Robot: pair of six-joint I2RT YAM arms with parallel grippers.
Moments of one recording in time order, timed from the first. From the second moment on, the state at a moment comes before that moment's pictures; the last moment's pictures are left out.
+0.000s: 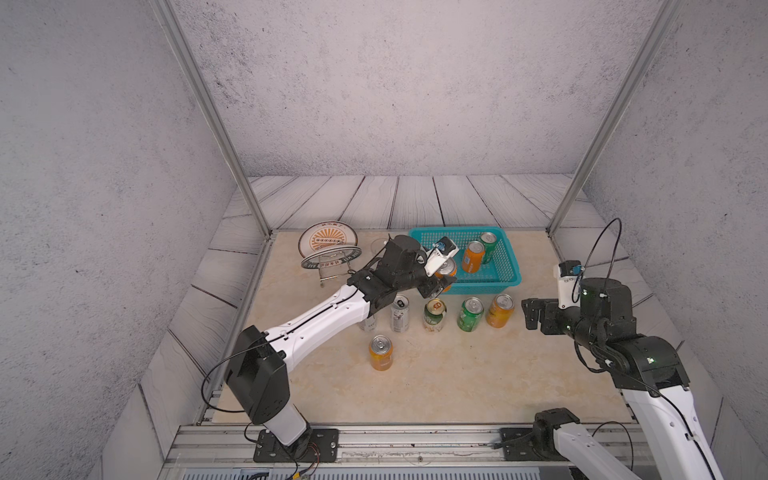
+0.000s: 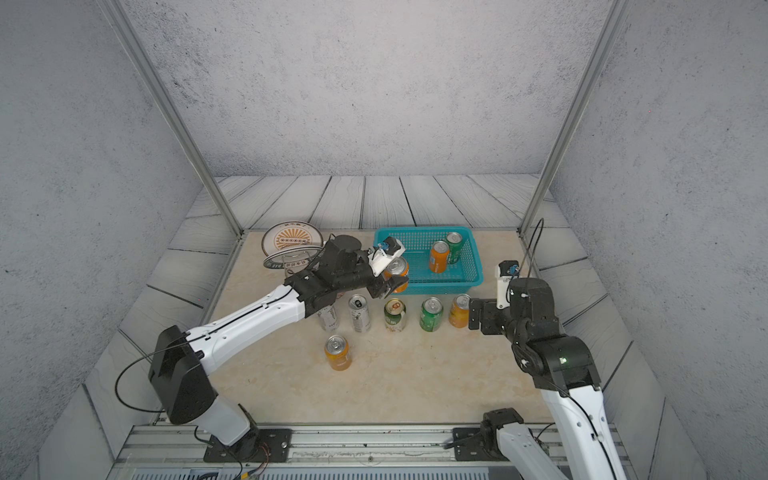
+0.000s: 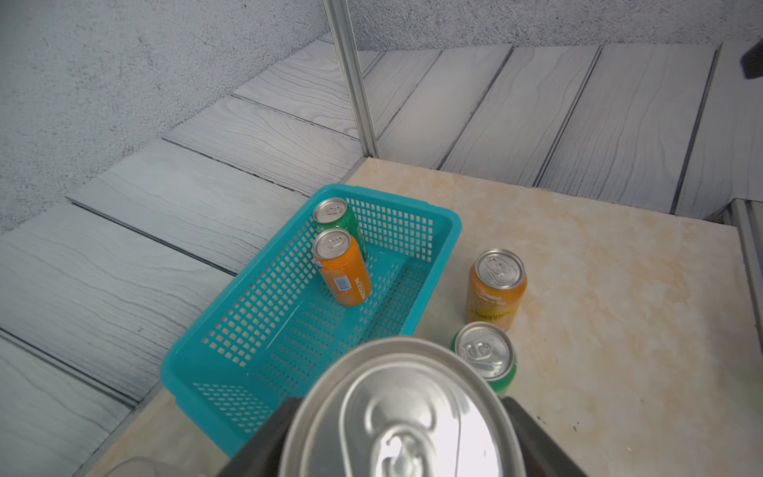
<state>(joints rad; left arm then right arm) -0.81 1.57 1.35 -0.19 0.21 0.25 0.19 0.78 1.15 -1.05 0.08 0.13</state>
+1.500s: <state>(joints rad) -1.00 1.21 0.83 -0.19 0.19 0.12 0.19 0.78 1.02 -0.98 0.05 0.15</state>
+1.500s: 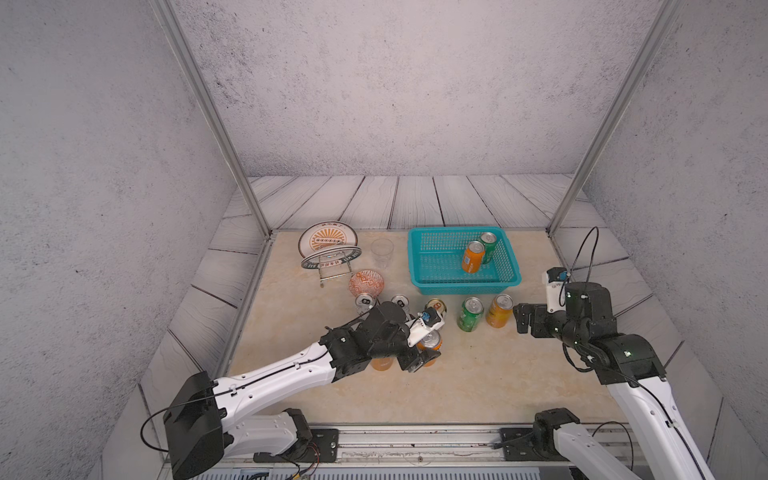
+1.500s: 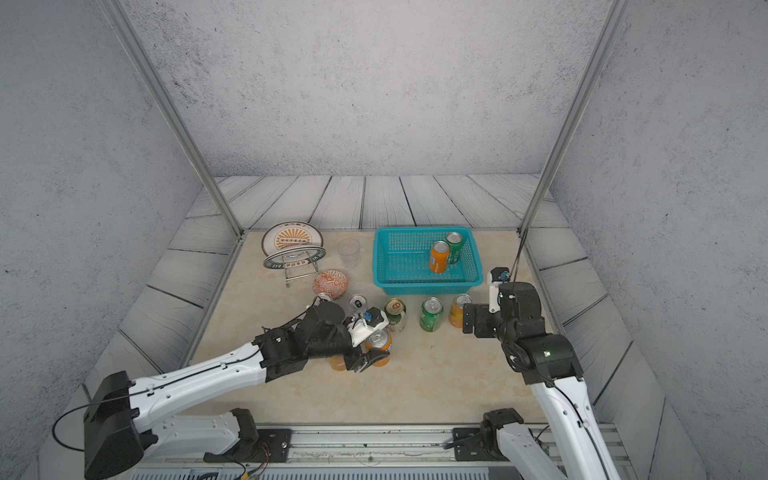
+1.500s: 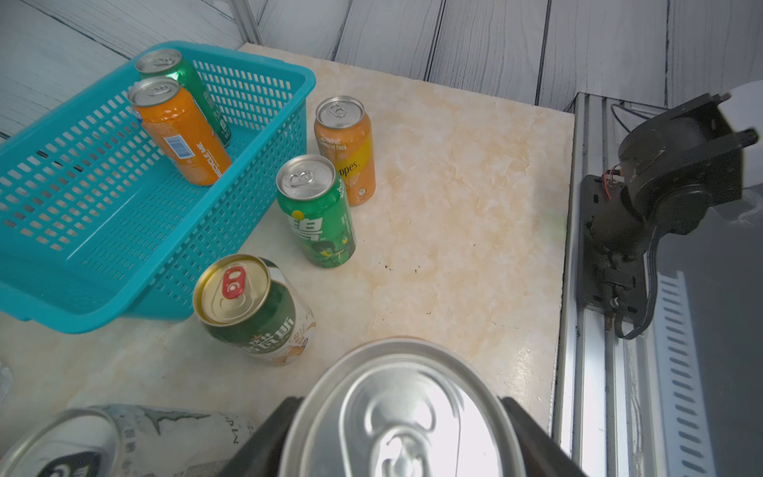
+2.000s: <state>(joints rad) -1.00 1.39 0.77 -0.04 0.11 0.07 0.19 0.78 1.02 -0.98 0.05 0.15</state>
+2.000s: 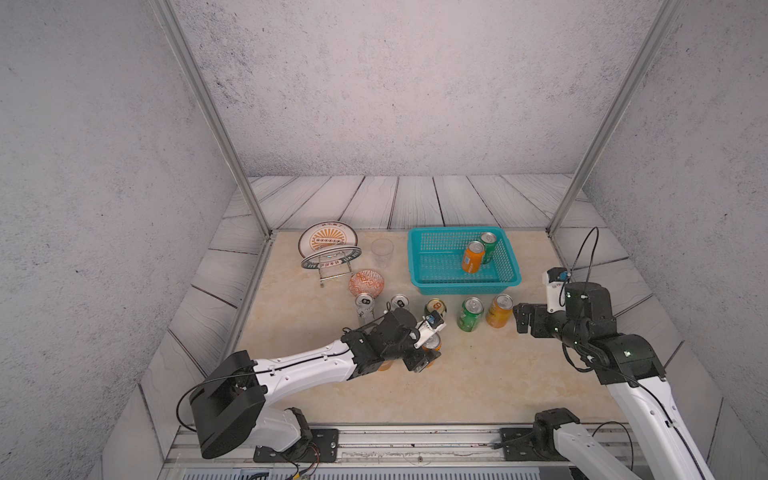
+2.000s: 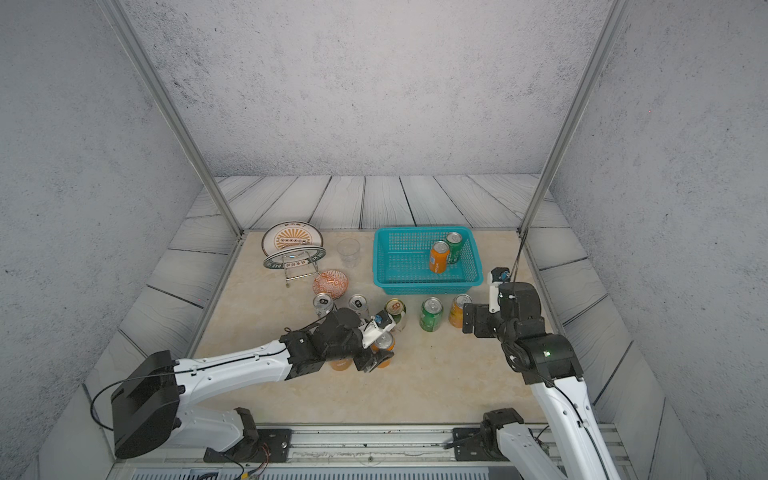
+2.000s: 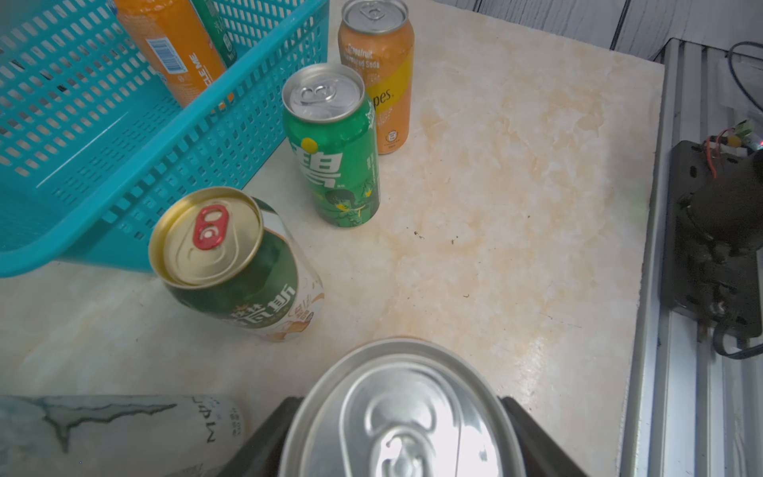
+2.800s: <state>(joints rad) -1.00 1.49 0.75 0.03 0.06 0.05 0.19 0.78 1.01 -0.96 0.05 0.15</state>
